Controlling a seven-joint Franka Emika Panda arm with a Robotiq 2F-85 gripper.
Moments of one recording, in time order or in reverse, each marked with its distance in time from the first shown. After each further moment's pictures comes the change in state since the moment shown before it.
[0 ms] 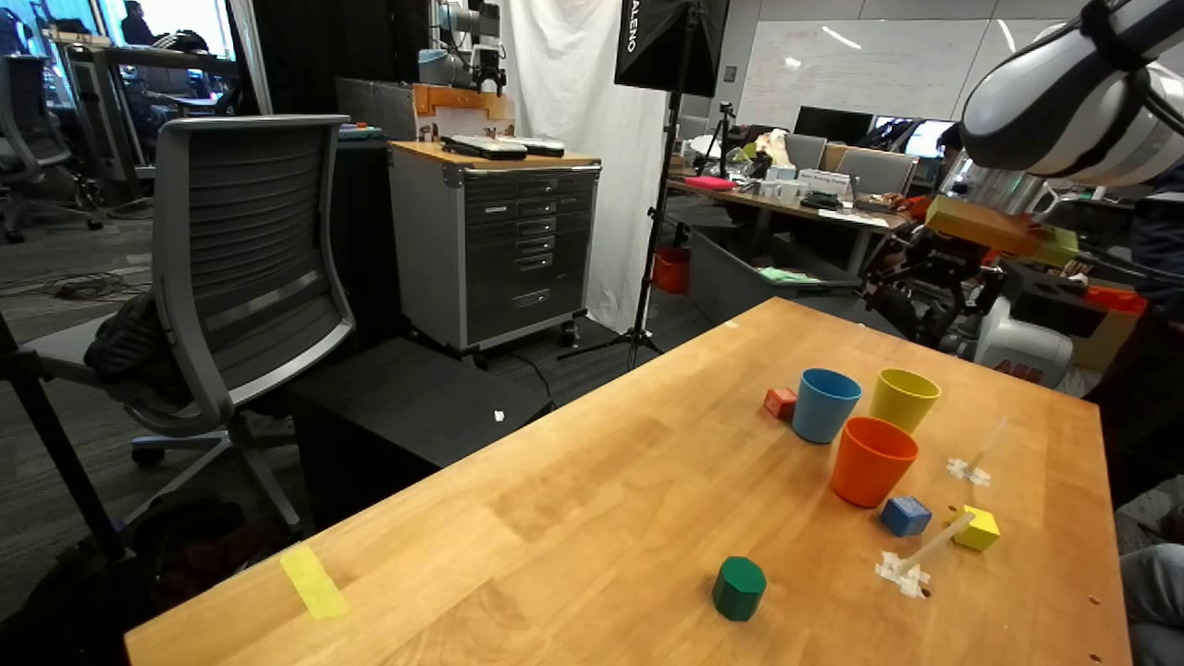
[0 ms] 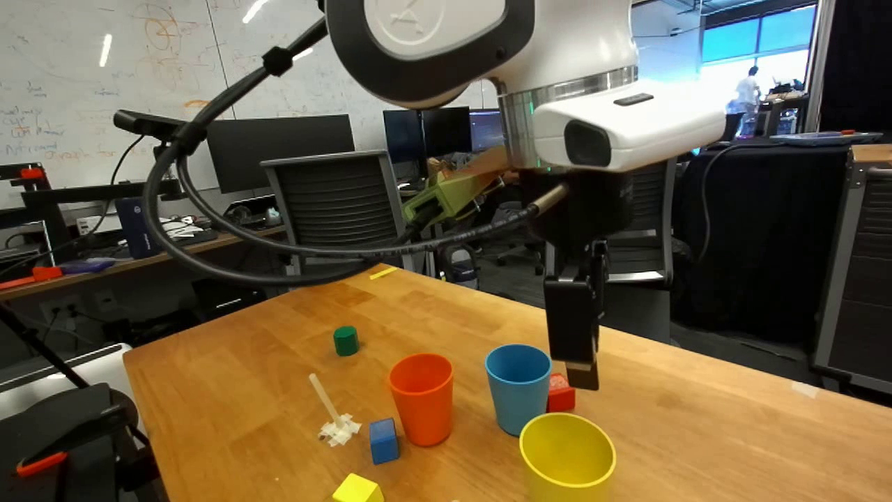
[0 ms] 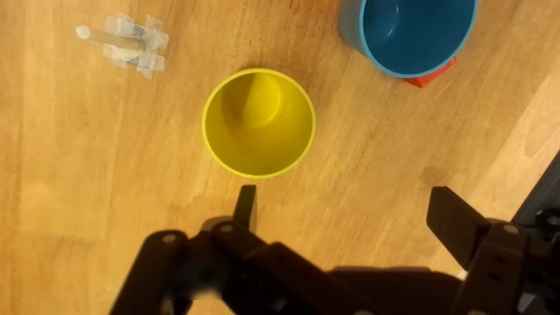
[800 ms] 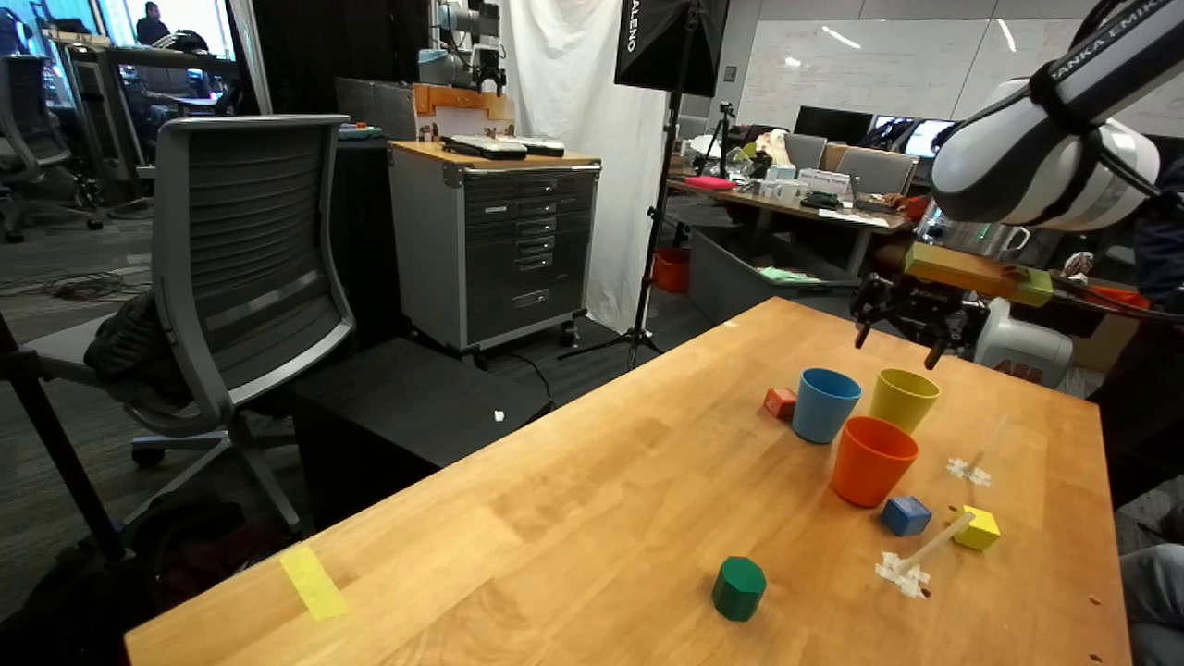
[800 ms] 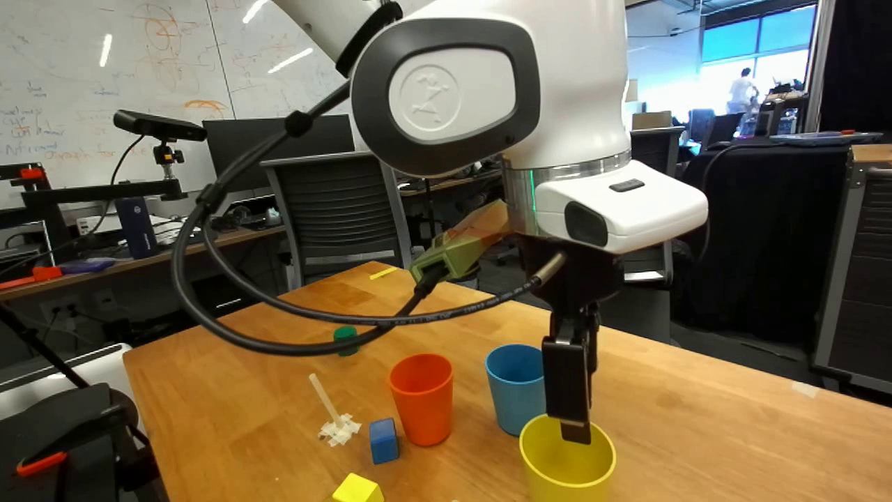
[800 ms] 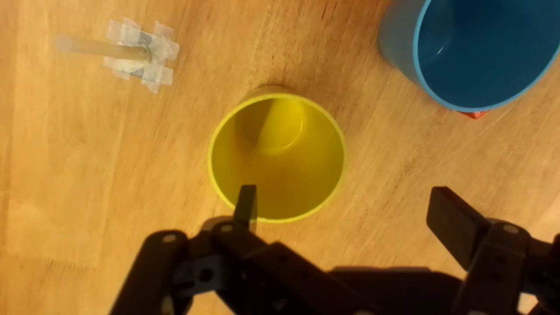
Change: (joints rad) arm 0.015 0.100 -0.002 0.020 -0.025 0.029 0.000
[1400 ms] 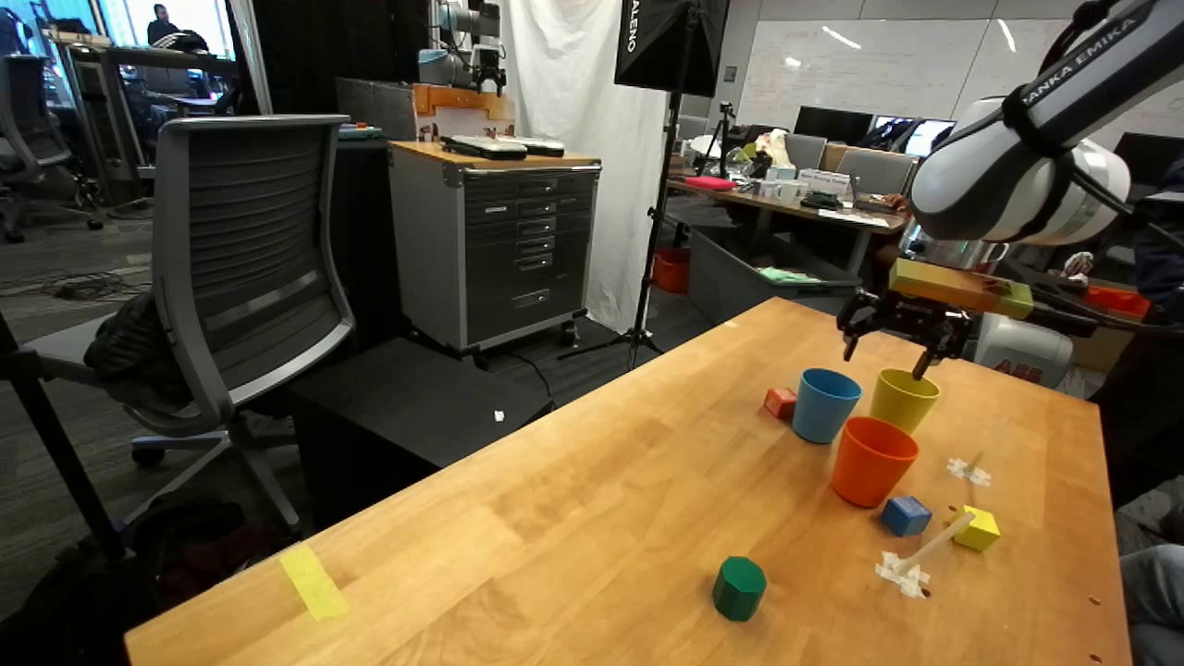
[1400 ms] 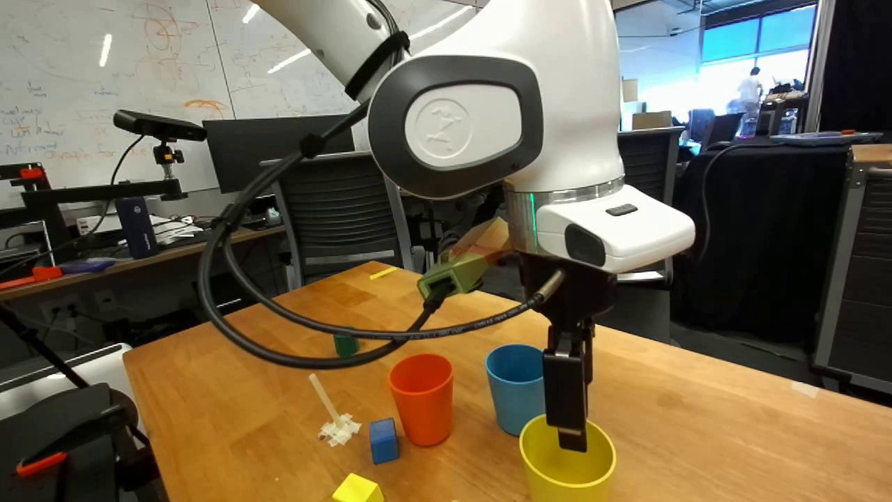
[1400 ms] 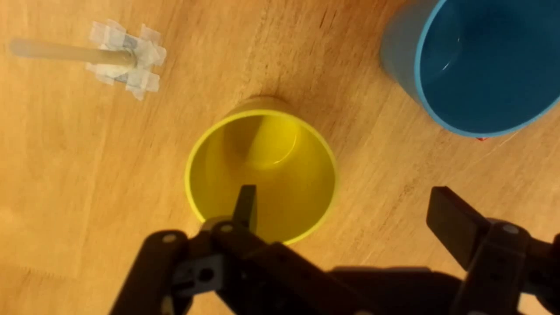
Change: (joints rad) arm 0.020 0.051 -0.001 0.031 -0.010 -0.001 0.000
